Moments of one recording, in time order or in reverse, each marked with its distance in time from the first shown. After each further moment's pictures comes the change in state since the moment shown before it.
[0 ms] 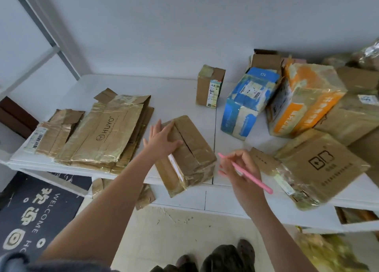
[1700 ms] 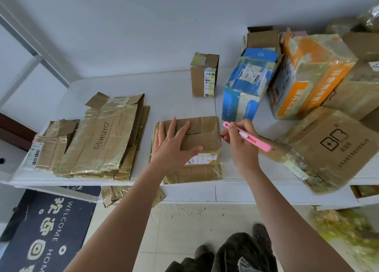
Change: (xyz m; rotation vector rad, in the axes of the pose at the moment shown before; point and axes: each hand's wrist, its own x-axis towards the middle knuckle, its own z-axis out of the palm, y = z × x) left_hand -0.015 0.008 0.022 0.266 -0.034 0.254; right_hand 0.067 0.035 0.017 -0.059 0.371 0.031
